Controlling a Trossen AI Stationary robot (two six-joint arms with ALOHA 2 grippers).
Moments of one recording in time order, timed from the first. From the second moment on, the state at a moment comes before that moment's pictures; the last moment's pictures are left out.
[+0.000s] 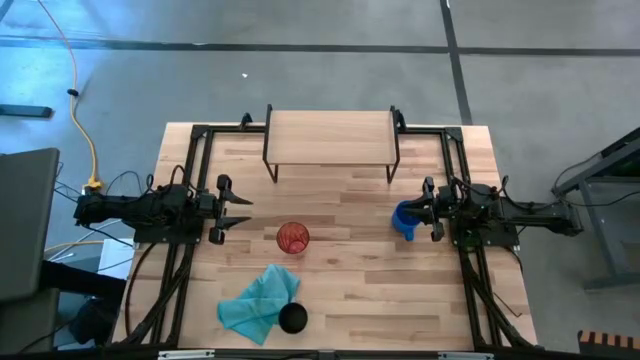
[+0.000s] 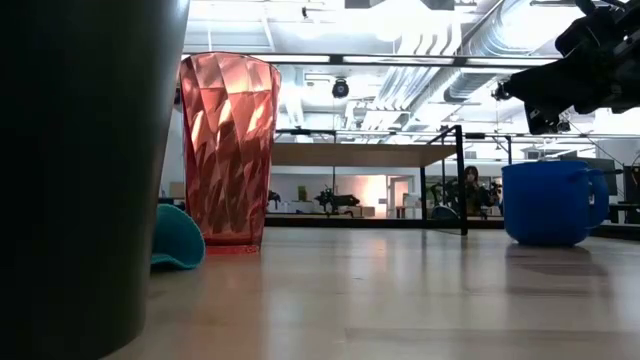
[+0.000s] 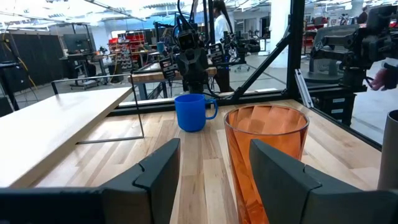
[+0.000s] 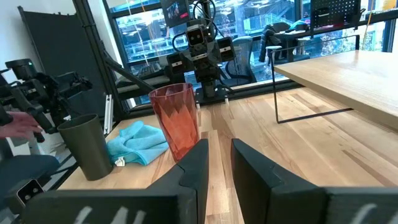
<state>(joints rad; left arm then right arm) 0.07 0.01 0.01 0.01 -0.01 0.10 -0.05 0.01 0.01 0.02 -0.07 0.18</state>
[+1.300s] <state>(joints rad) 0.07 0.01 0.01 0.54 0.04 -0.67 -0.05 0.01 0.01 0.13 -0.05 0.85</state>
